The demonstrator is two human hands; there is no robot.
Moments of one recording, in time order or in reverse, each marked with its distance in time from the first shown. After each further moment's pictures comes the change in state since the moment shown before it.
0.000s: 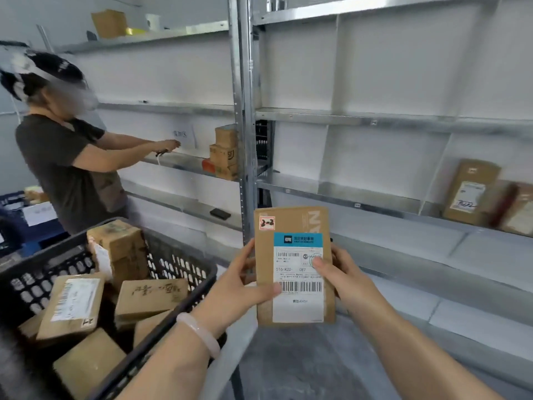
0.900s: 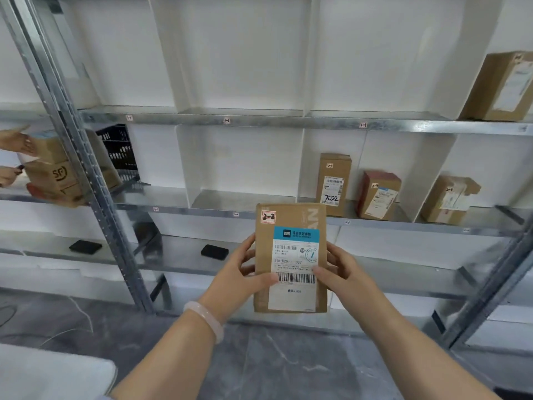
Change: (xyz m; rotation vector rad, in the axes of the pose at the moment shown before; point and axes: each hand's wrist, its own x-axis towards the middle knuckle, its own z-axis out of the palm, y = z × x) left_hand 0.260 0.036 0.313 -0.064 -0.285 0.022; right_hand 0.088 0.024 -0.350 -0.079 0.350 0.042
